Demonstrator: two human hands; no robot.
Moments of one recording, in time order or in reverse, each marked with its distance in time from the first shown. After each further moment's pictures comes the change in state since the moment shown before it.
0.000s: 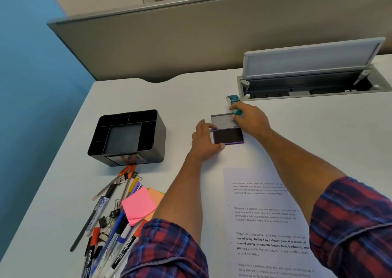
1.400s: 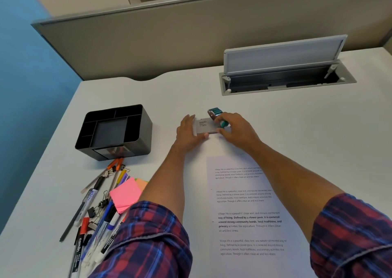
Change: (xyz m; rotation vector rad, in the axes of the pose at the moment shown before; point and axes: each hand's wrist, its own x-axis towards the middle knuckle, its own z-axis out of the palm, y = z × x) left_hand -0.015 0.011 -0.009 0.013 -0.068 -0.042; right_hand -0.083 0.012 -0.011 0.072 0.016 -0.241
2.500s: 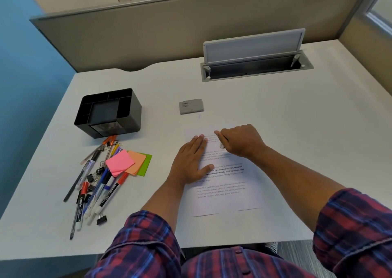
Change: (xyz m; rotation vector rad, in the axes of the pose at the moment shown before) left_hand -0.173 -0.012 0.086 0.548 0.041 0.573; right_hand -0.158 -0.028 -0.064 -0.652 0.091 -0.268
